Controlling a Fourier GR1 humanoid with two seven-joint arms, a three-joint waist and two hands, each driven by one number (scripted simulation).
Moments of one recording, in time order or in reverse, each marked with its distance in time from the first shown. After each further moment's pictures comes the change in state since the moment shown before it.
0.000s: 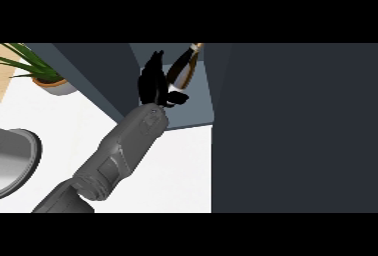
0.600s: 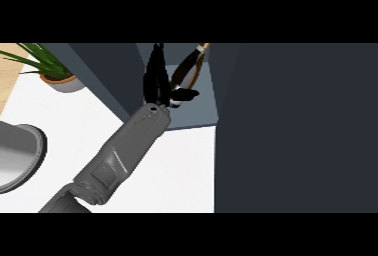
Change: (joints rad) left arm 0.056 -0.001 0.113 -0.141 0.133 -0.001 -0.222; right arm 0.019 0.005 0.027 -0.001 -0.011 -0.006 0.002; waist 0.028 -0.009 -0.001
